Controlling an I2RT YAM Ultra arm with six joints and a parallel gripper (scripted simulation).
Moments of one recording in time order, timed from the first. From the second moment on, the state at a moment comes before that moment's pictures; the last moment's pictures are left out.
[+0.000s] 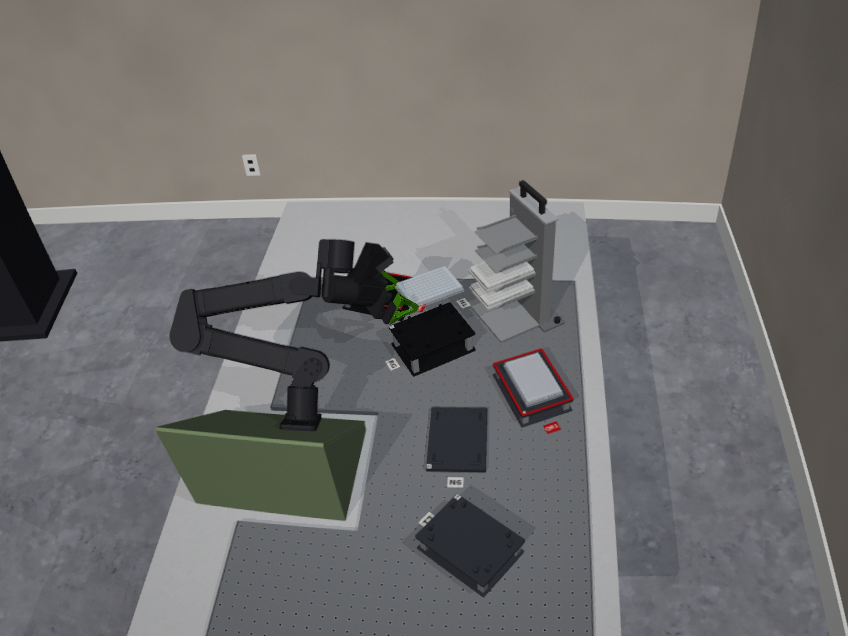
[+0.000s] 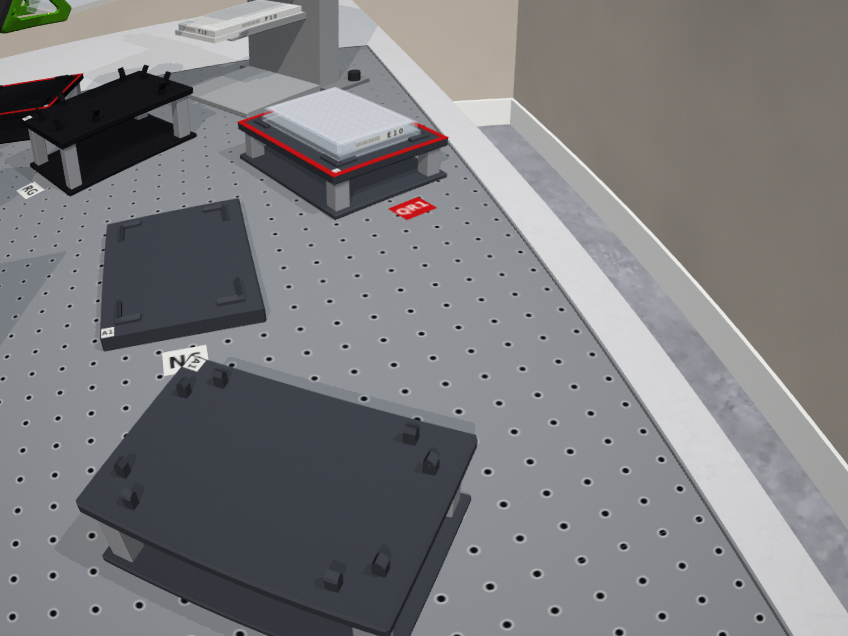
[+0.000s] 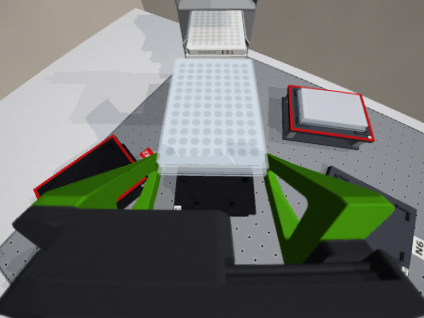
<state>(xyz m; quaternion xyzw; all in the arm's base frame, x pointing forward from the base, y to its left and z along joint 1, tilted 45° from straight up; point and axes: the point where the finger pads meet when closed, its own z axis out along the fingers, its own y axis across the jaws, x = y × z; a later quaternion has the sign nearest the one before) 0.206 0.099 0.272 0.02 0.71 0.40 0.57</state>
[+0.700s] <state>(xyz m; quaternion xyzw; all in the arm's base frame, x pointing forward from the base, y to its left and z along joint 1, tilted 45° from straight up) 0.207 0.106 0.264 0.02 0.72 0.40 0.57</state>
